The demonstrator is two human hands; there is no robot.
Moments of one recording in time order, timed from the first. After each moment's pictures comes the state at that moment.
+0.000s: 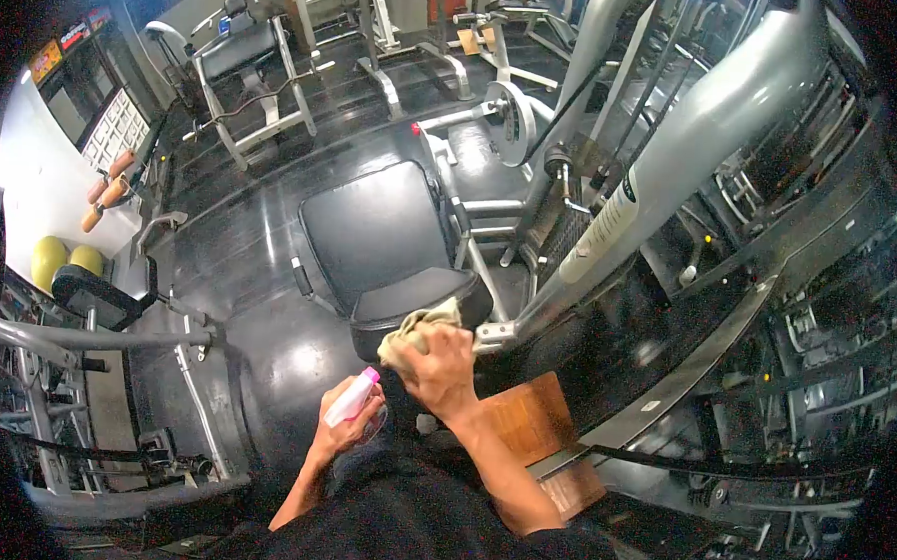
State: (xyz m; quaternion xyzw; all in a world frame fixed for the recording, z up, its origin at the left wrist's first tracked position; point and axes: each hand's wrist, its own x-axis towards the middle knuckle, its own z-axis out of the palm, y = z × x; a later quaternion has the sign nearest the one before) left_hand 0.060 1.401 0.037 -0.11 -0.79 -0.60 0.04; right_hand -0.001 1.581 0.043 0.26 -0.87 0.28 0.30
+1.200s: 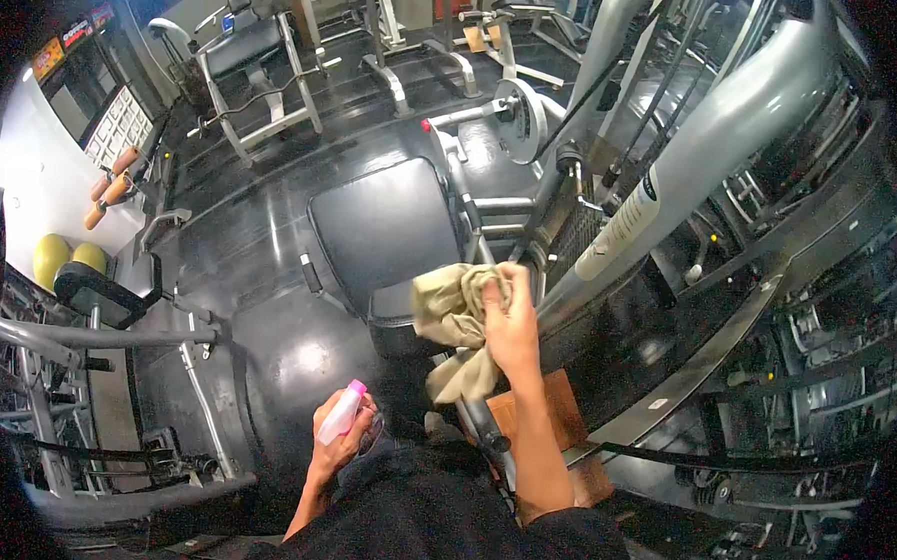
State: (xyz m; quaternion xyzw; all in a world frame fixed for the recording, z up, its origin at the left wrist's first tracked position) left_hand 0.086 1.372 0.038 -0.06 -0.76 -0.64 0.06; right_hand -0.038 1.613 0.077 -0.03 -0.80 0.59 0.14
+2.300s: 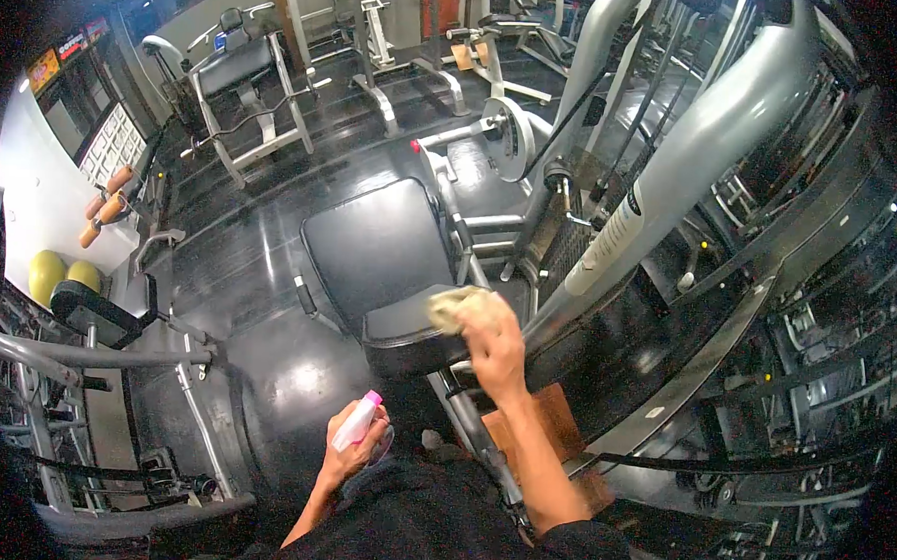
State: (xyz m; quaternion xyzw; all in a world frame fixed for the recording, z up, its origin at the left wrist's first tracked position) left_hand 0.071 1.386 0.034 -0.08 -0.77 -0.63 0.02; right_hand -0.038 1.626 0.025 0.16 -0.87 0.35 0.31
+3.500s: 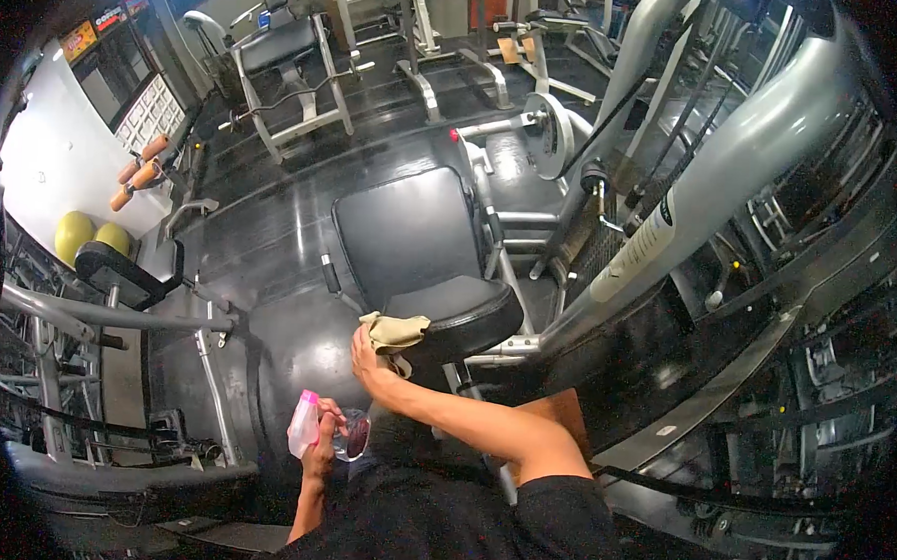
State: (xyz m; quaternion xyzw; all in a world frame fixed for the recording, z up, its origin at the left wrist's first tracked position) left_hand 0.114 1.365 0.021 0.09 -0.65 -0.73 0.18; right_hand -0.026 1.449 -0.033 0.47 -0.82 -0.28 0.17
